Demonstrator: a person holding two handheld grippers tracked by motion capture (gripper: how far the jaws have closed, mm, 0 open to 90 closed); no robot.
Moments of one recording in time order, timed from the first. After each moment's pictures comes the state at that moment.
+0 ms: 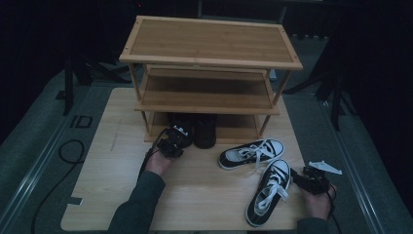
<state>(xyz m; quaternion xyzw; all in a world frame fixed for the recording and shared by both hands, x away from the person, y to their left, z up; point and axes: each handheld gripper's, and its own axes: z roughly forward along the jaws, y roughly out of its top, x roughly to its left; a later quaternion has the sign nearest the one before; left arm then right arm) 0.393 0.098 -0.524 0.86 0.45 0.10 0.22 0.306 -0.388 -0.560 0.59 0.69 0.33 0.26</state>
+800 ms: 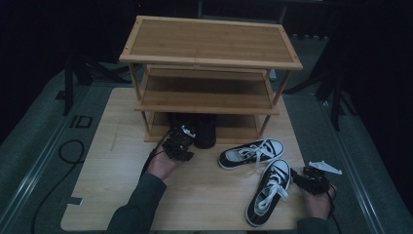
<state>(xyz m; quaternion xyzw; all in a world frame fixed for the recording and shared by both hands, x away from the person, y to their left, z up) 0.374 0.076 -0.496 0.88 0.39 0.09 0.25 0.306 -0.388 -0.560 0.59 0.69 0.33 0.26</state>
